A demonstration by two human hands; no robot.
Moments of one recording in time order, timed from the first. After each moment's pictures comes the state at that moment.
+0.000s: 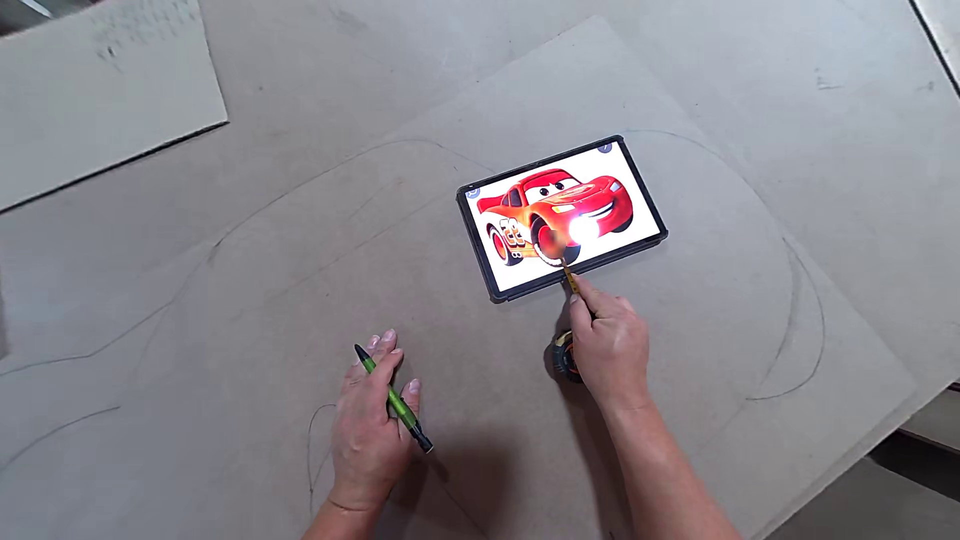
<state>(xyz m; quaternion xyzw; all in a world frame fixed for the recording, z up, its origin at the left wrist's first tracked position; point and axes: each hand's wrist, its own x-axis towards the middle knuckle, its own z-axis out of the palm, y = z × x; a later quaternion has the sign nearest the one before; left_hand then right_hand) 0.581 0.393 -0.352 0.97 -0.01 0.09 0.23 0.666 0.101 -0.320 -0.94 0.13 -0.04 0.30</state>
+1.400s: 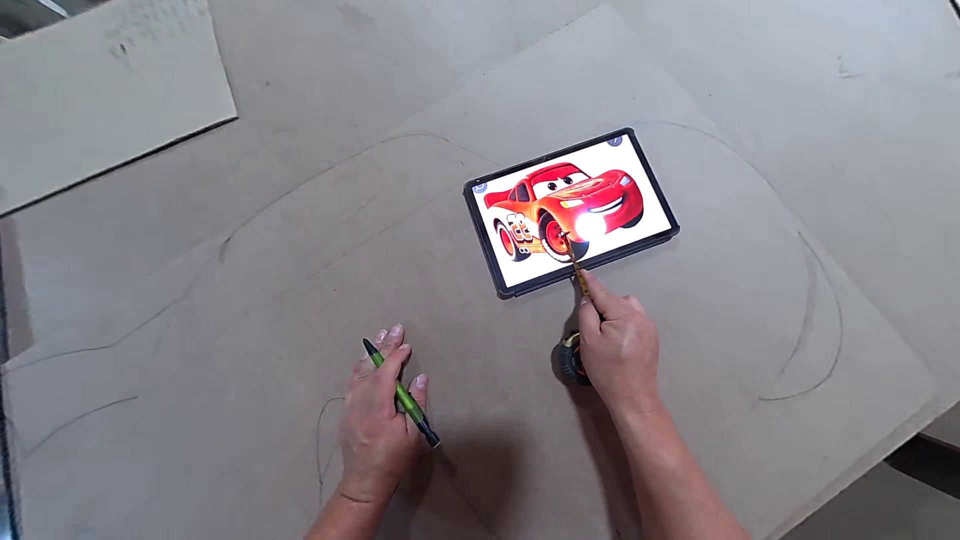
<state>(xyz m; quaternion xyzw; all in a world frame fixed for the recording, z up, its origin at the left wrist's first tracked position) 0.581 0.395 -0.353 0.97 -0.02 0.09 0.22 0.661 0.100 -0.321 -0.95 0.12 -0.03 0.29</state>
